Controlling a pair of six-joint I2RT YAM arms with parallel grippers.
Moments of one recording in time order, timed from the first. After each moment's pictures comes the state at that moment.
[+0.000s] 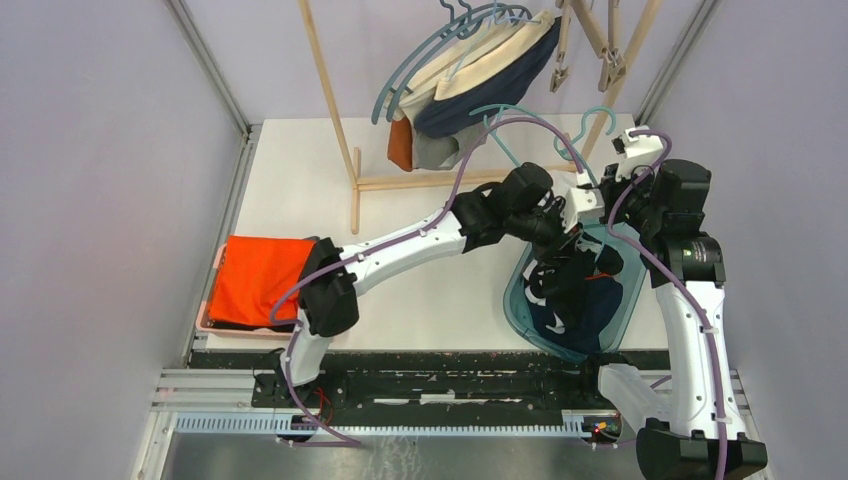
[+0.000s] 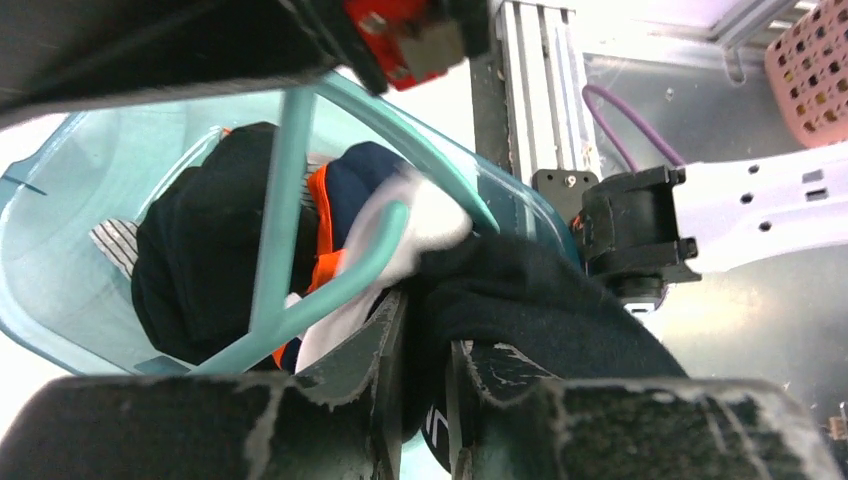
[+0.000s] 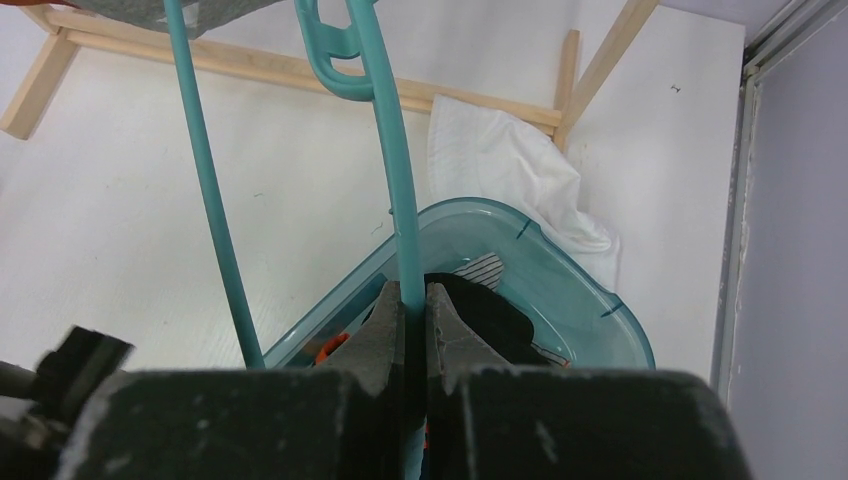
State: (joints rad) left arm -1.08 2.05 1.96 -0.37 0.56 0.06; right arm -0.06 0.93 1.17 -0.64 -0.30 -0.15
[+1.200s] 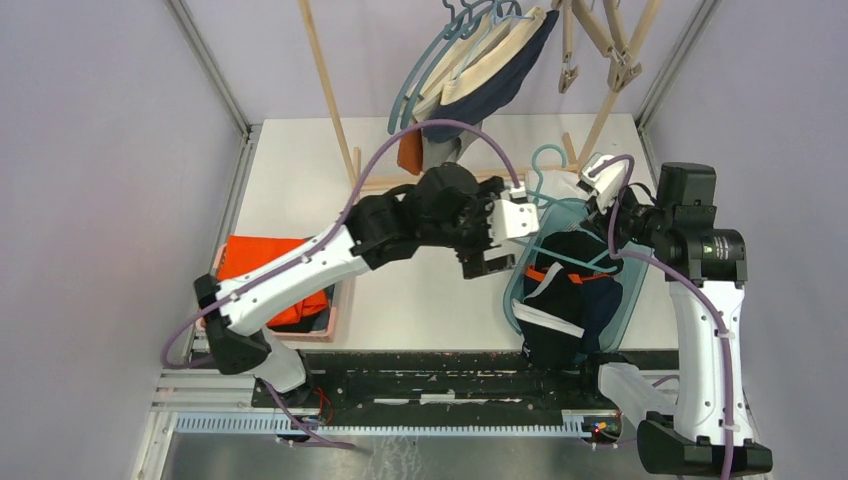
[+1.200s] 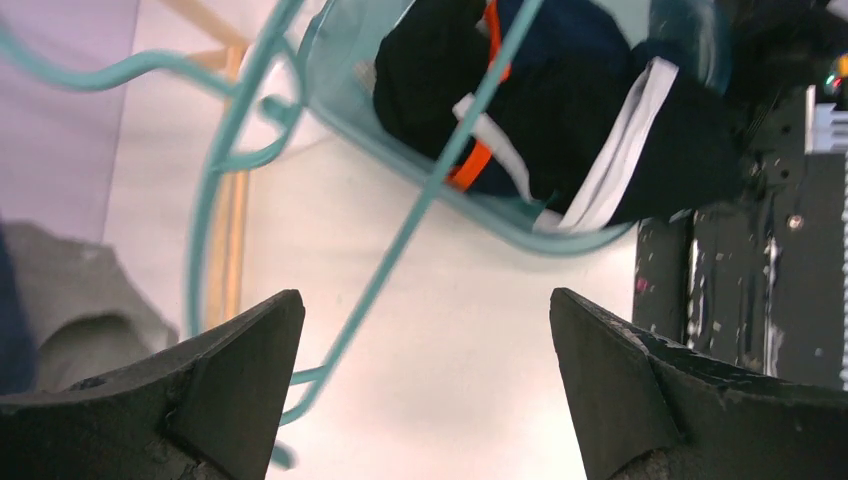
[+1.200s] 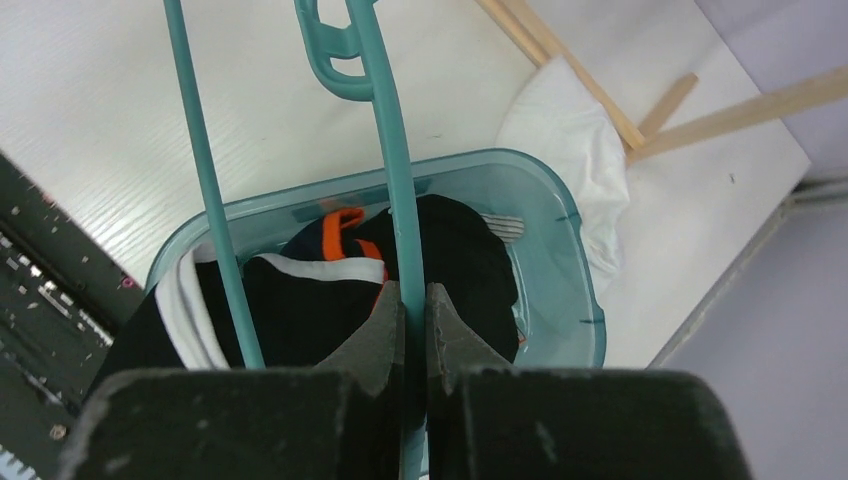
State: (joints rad) left arm -1.11 1.59 1.75 -0.69 0.14 0.45; right arm -0.06 0.99 1.37 -1.09 -0.51 -0.70
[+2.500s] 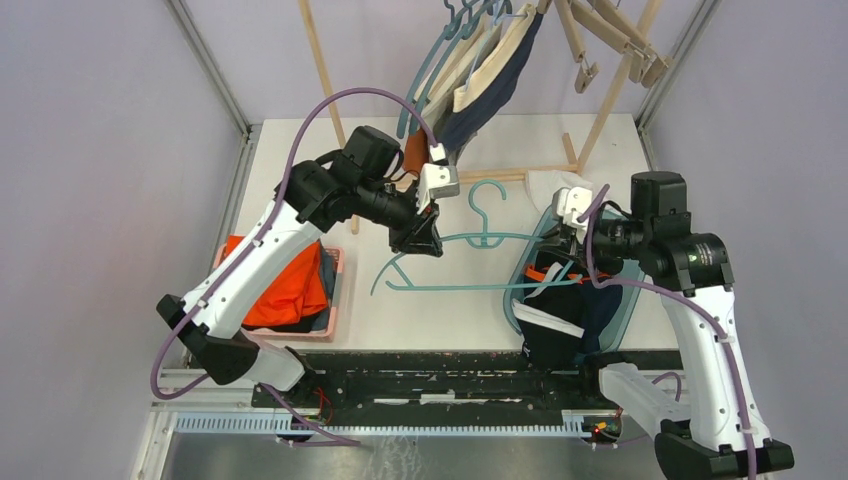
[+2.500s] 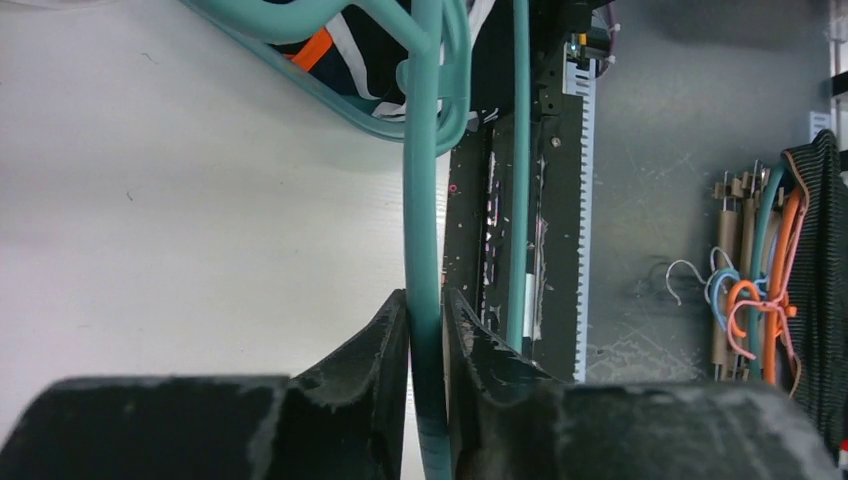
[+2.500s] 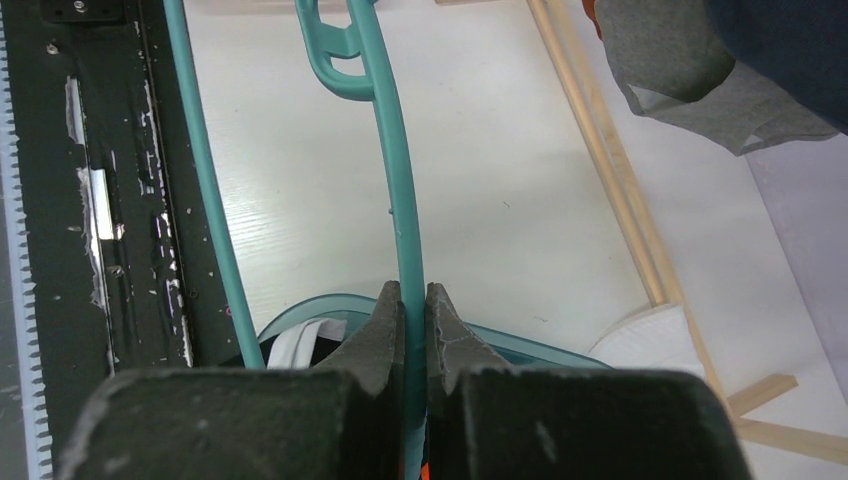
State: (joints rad) left arm -0.73 1.45 1.73 -1.10 0.71 0.37; right arm 0.13 0.95 1.31 -1.11 -0.92 -0.91
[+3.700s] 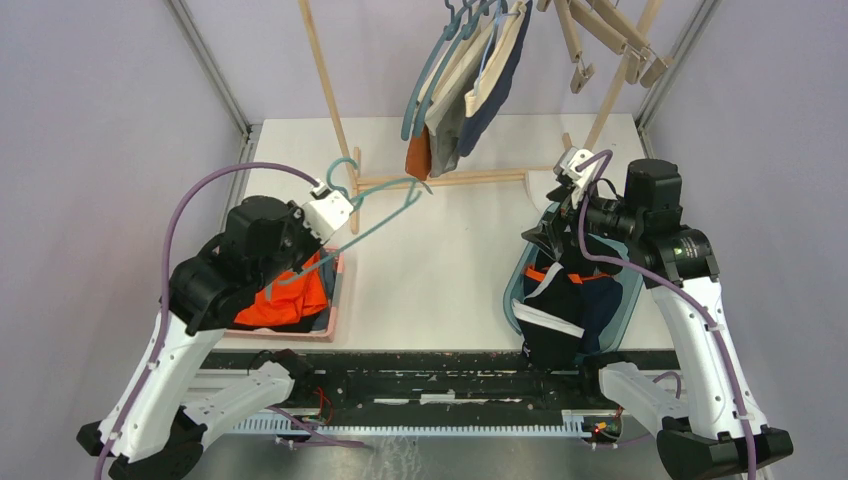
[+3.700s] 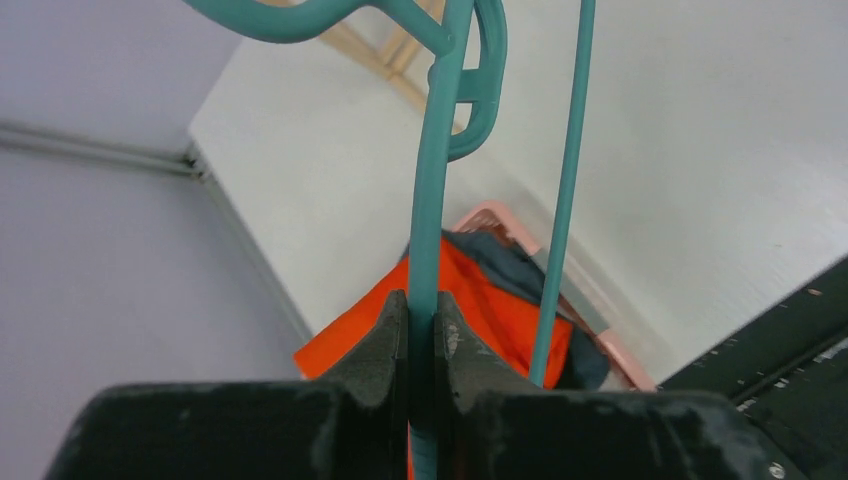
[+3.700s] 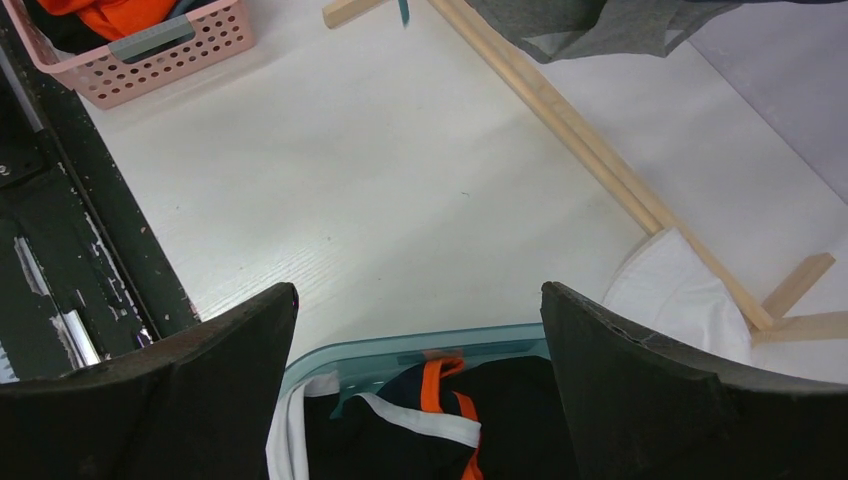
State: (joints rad) left arm -0.61 0.88 1.34 -1.07 -0.16 0.47; right arm 0.16 0.96 1.23 -0.77 -0.71 -0.44
